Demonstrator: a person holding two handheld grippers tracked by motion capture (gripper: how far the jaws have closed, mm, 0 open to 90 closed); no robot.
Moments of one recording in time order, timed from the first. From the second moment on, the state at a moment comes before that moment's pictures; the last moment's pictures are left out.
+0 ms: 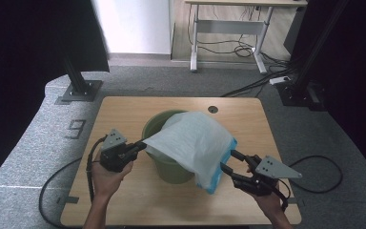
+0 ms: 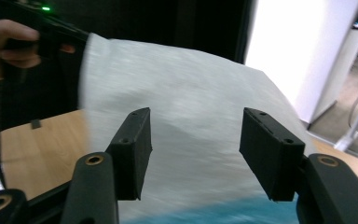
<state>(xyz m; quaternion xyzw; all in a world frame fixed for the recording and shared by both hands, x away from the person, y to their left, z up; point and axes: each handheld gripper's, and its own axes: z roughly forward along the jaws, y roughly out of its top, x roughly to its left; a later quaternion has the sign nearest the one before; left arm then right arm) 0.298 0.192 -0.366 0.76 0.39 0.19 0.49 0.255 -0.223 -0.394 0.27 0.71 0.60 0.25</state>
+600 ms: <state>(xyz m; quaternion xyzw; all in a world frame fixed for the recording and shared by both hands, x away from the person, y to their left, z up) 0.318 0.221 -0.371 0.72 0.45 0.18 0.50 0.319 -0.229 -0.451 0.33 0.71 0.59 0.17</state>
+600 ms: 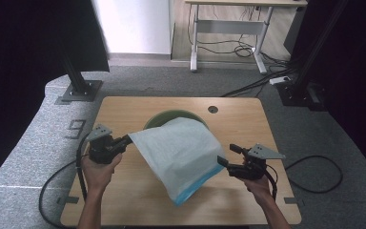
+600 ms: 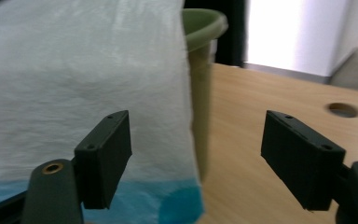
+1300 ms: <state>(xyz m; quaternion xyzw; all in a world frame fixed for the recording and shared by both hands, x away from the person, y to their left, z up) 0.337 0.170 -0.369 0.76 0.40 0.15 0.50 0.304 -0.265 -0.400 0.33 0.67 0.63 0.21</state>
